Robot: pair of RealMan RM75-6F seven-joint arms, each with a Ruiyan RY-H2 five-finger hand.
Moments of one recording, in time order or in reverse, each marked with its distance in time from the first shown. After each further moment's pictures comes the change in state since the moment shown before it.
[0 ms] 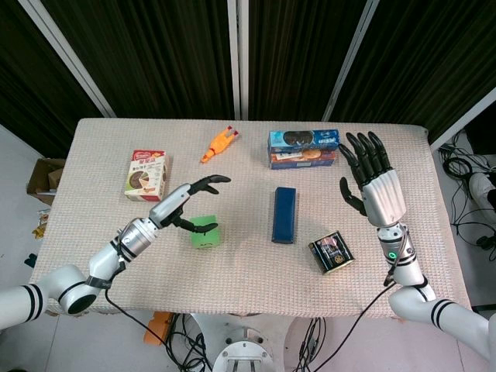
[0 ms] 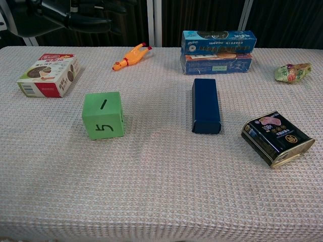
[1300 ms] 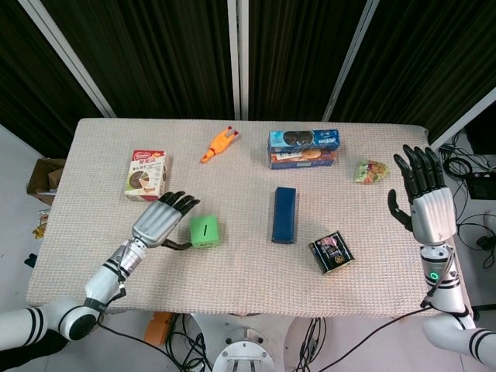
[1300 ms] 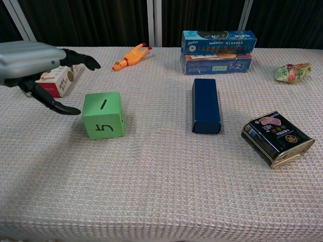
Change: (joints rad) left arm 0.097 -0.082 0.117 -0.061 -0.332 0.016 1.422; right arm -0.194 0.147 -0.062 -0.090 0.073 0.058 -0.002
